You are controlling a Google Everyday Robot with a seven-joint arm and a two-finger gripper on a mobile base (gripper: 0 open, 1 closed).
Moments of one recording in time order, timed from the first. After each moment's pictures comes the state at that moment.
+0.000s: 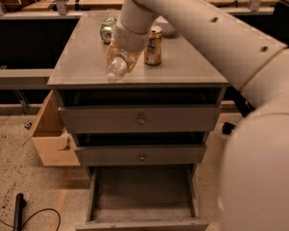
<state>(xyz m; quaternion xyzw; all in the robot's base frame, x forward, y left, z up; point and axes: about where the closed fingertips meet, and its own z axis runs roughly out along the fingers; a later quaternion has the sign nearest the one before) 0.676 0.065 0.889 -0.97 0.11 -0.11 0.19</state>
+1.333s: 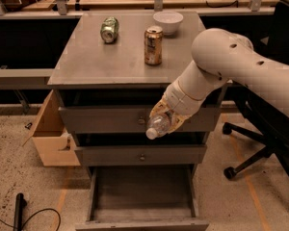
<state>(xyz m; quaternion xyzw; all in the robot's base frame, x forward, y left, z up) 0.541 -0.059 0.777 -0.93 0.28 0.01 0.22</state>
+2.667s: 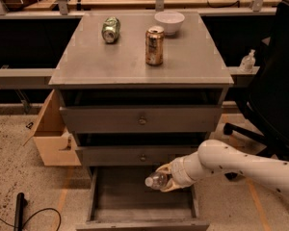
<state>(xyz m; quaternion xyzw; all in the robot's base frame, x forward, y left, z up) 0.498 -0.076 0.502 -0.78 0.54 0.12 0.29</state>
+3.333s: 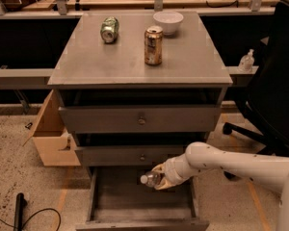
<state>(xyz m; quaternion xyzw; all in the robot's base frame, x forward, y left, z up) 0.535 -0.058 0.433 -0.77 0.56 0.12 0.28</state>
